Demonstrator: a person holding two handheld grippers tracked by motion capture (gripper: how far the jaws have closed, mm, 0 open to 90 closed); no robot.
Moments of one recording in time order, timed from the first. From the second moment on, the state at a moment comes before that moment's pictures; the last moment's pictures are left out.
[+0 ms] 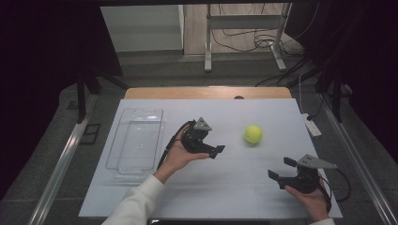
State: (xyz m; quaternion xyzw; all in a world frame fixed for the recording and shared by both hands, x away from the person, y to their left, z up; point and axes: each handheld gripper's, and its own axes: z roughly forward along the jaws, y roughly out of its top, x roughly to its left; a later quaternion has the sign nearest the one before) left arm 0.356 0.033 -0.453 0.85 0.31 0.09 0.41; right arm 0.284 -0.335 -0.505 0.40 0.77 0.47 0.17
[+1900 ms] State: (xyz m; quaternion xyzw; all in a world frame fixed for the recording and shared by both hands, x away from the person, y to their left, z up) left arm 0.394 -0.007 -0.450 0.86 0.31 0.06 0.40; right arm 0.284 -0.335 -0.505 0.40 0.77 0.47 0.16
